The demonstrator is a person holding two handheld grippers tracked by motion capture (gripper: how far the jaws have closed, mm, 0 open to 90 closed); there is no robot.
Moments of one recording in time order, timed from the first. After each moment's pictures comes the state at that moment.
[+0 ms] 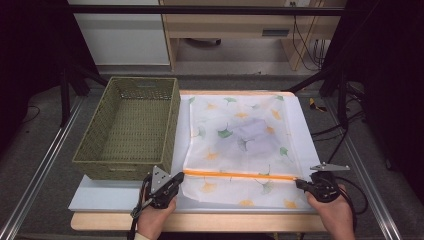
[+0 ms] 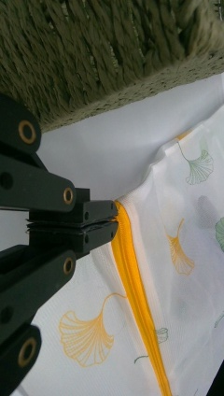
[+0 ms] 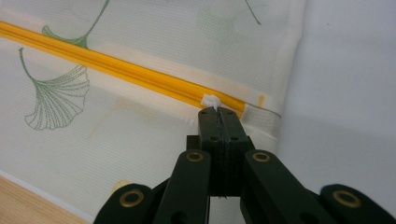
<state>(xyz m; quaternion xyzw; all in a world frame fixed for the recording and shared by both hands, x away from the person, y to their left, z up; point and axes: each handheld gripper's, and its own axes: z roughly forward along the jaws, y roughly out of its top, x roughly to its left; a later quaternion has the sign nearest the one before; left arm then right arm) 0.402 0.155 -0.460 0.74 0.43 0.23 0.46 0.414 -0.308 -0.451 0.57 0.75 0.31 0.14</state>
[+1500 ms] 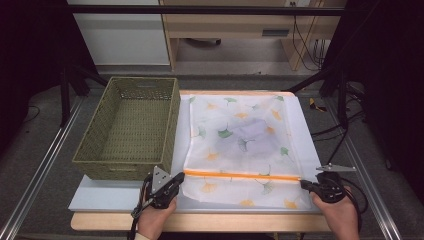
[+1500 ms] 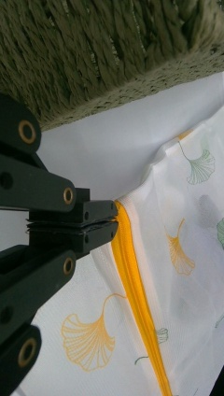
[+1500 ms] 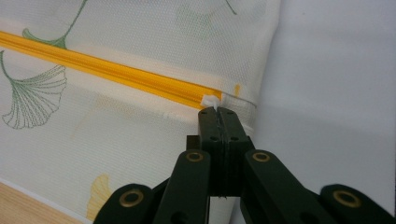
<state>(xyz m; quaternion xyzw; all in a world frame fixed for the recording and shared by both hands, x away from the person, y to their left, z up) 0.402 0.153 -0.461 0.75 0.43 0.24 0.45 0.413 -0.322 -0.454 0.58 0.74 0.31 0.14</state>
